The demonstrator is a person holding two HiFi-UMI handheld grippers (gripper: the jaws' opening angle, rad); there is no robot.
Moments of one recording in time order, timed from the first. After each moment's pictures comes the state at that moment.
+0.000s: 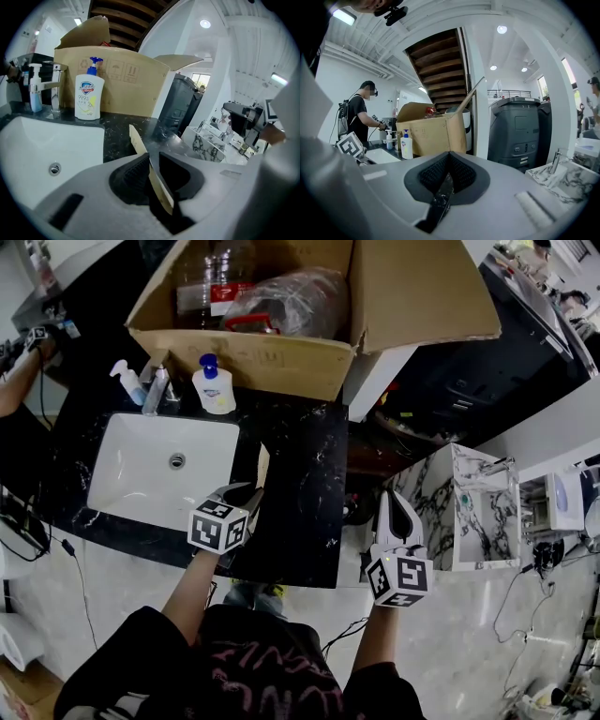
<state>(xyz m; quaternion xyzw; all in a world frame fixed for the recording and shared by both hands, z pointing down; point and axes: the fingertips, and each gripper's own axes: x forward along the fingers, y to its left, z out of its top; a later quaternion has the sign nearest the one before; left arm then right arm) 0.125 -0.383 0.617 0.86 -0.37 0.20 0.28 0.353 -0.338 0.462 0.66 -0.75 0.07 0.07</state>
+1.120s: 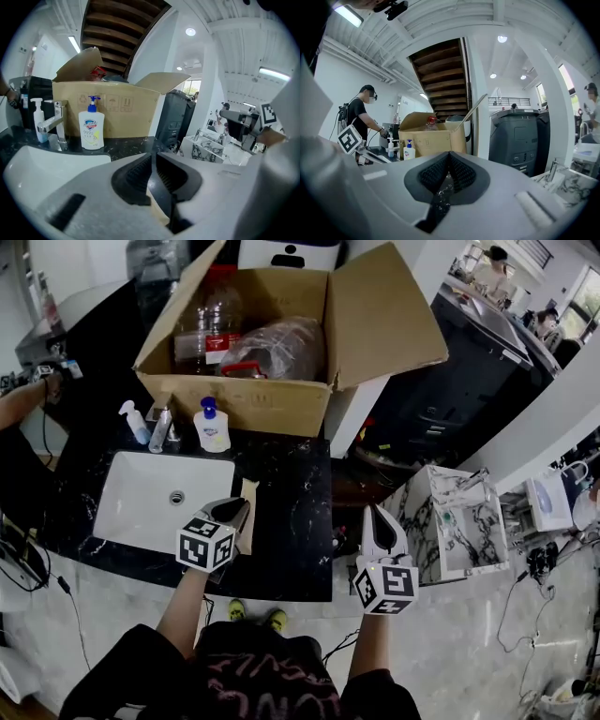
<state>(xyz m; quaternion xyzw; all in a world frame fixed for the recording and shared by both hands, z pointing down) 0.106 -0.382 0.535 0.89 -0.37 0.16 0.21 0.333 -0.314 0.414 0.67 -0.74 0.03 0.04</state>
